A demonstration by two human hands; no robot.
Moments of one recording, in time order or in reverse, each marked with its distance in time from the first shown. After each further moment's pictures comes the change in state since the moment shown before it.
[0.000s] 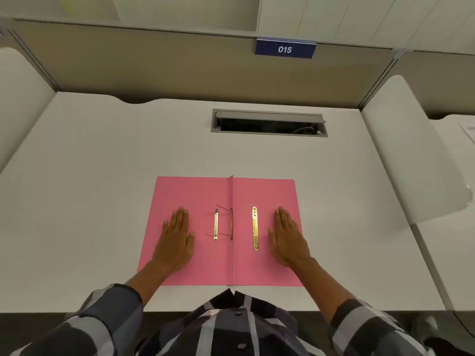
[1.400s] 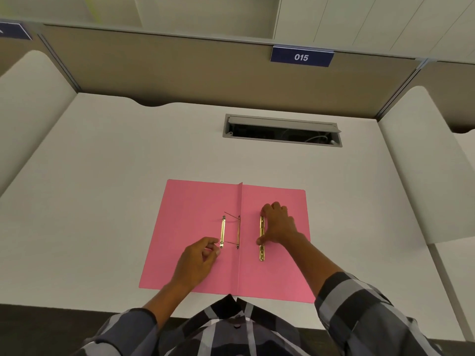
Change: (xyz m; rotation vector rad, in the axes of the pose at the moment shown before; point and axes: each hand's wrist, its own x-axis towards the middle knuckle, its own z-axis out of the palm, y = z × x) left_hand -0.023 0.042 0.016 -0.688 0.134 -0.038; right_hand 0.077 -0.054 -0.043 -0.024 -0.202 0.011
